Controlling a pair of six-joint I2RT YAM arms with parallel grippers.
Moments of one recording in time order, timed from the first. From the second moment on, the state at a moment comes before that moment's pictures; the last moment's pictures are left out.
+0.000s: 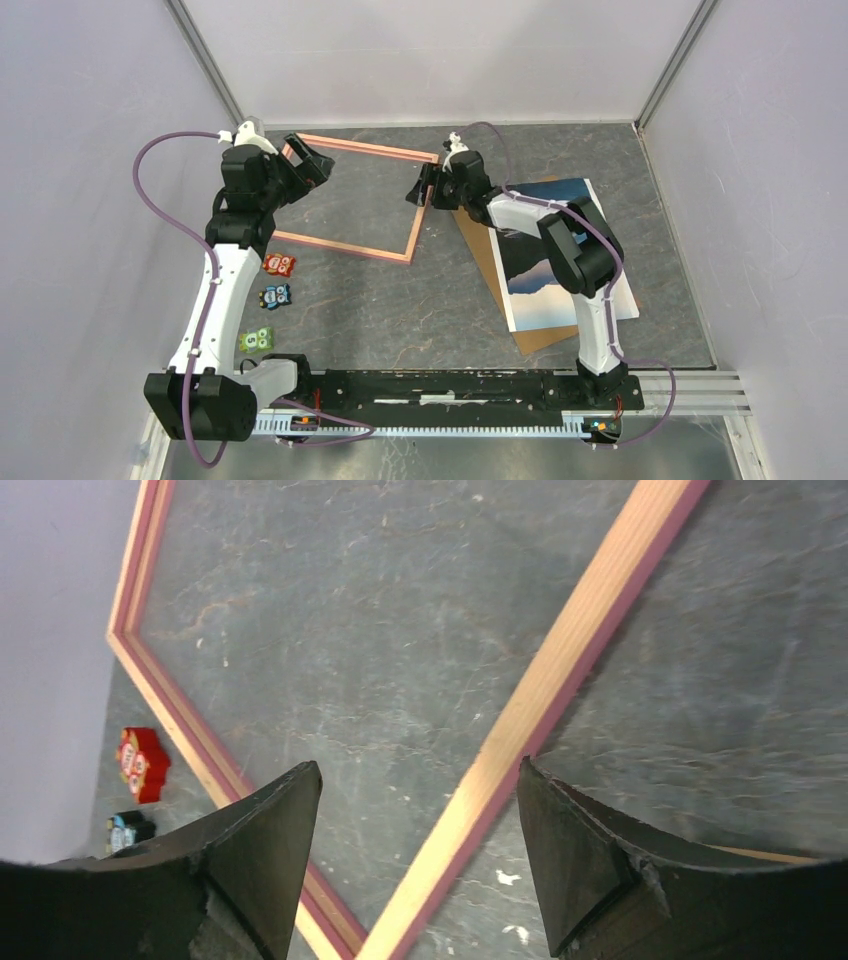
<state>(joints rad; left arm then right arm) -0.02 1.12 1.12 -0.36 0.13 -0.57 0.57 2.13 1.41 0.21 -0.20 0.63</state>
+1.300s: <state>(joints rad) -0.75 1.52 0.98 -0.11 0.43 -0.76 0.34 1.04 0.48 -0.13 0.22 0.40</state>
